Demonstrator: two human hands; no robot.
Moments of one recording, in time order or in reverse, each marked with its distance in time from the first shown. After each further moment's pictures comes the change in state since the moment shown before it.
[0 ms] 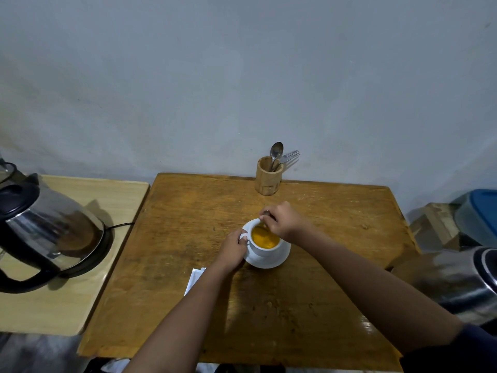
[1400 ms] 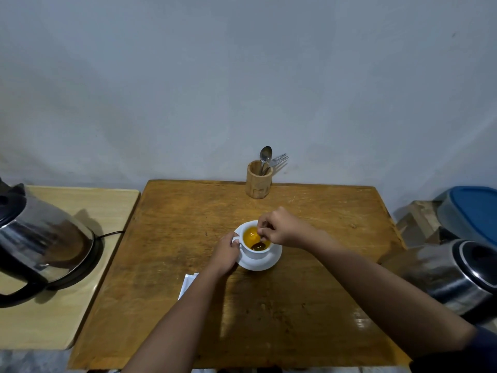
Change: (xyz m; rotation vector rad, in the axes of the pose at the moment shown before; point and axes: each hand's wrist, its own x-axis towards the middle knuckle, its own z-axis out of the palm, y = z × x) left_hand 0.000 0.001 0.001 -0.003 -0.009 -0.005; right_hand -0.014 0.006 -0.012 -0.051 -0.160 -0.003
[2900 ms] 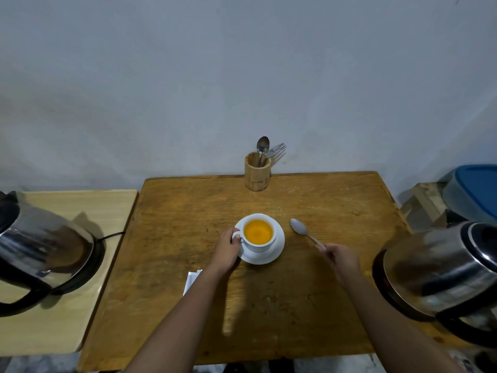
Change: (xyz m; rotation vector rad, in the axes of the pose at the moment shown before) left_hand -0.007 0.001 0.001 -0.069 0.008 0.032; right_hand -0.061 0.121 0.082 1.383 0.740 0.902
